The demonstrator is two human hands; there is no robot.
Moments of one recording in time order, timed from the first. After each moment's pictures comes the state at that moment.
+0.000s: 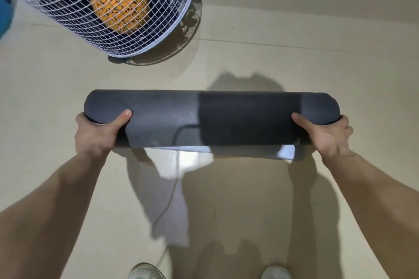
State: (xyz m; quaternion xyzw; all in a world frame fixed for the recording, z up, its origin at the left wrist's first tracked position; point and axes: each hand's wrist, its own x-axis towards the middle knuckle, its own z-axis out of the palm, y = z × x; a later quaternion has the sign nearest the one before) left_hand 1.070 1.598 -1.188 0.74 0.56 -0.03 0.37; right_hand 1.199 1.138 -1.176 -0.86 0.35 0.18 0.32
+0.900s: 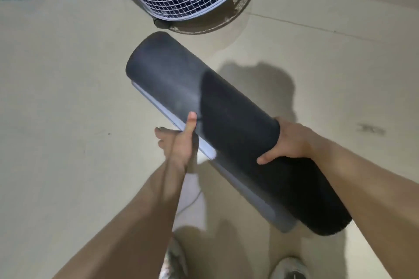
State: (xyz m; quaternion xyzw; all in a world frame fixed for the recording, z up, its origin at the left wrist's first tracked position) left_hand 1.021 1.495 -1.212 0.57 0.65 -0.08 0.50; right_hand 1.159 1.270 -1.176 -0.82 -0.06 0.55 0.12
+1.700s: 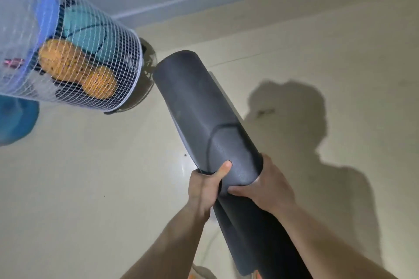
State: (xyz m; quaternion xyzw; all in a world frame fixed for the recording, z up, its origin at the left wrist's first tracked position) left_hand 1.022 1.288 -1.004 0.62 0.43 -0.29 0.59; right_hand 1.030 1.120 -1.008 -0.84 0.18 0.36 0.36
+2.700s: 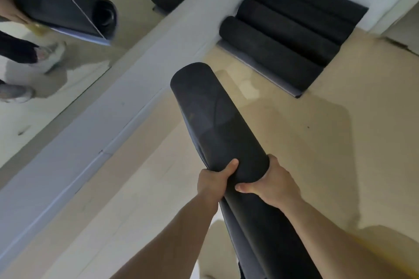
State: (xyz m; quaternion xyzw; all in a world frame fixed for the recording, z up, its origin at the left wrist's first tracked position) left_hand 1.395 0.600 -0.860 0.75 0.16 -0.46 0.45; right_hand 1.291 0.470 -0.833 -0.76 0.47 0.18 0.41
